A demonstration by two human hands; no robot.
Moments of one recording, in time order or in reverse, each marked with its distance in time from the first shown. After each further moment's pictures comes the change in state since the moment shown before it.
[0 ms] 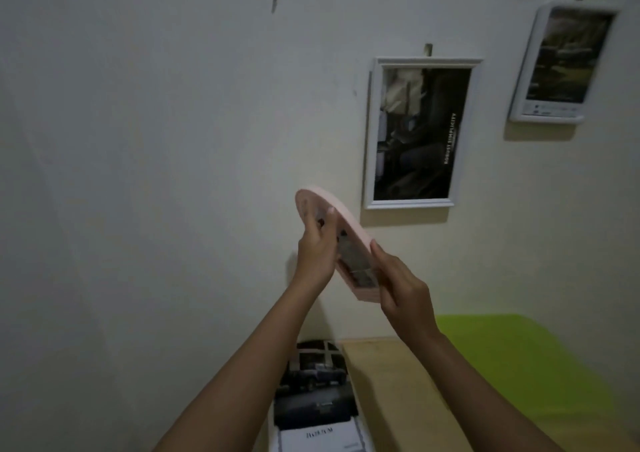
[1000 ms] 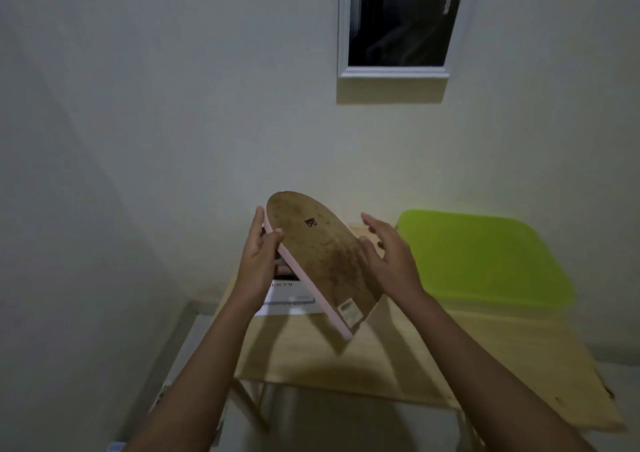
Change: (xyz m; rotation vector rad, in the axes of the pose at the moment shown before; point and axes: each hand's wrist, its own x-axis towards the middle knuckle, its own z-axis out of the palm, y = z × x) left_hand -0.175 -0.105 0.057 -0.052 0.257 -0.379; right_hand -0.144 0.087 -0.056 0.360 -0.453 0.498
